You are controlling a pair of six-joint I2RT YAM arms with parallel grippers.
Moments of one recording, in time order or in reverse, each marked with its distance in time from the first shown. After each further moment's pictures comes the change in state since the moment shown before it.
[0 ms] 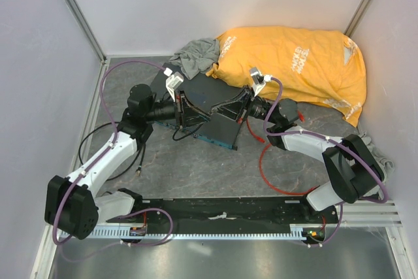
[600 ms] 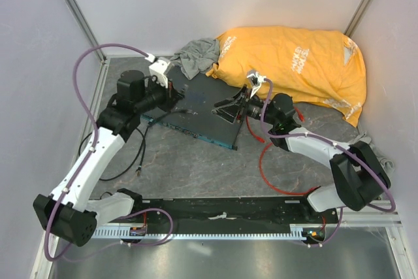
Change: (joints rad) left arm 0.027 -0.049 0.290 -0.648 -0.580 0.418; right arm 0.000 -0.056 0.000 -0.330 0.093 -0.227
